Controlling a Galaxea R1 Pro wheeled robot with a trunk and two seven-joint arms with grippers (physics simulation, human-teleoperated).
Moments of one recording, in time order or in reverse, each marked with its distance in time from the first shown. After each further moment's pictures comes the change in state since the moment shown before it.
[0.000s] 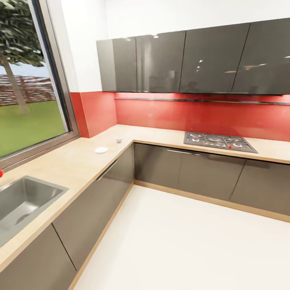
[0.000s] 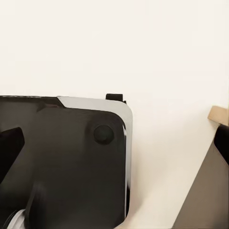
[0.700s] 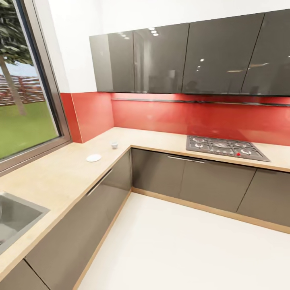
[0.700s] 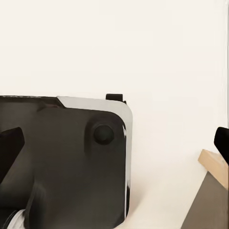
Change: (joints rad) left arm 0.000 0.003 0.005 0.001 0.000 0.000 0.007; right arm 0.000 0.000 0.000 0.000 0.000 0.000 0.000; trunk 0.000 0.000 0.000
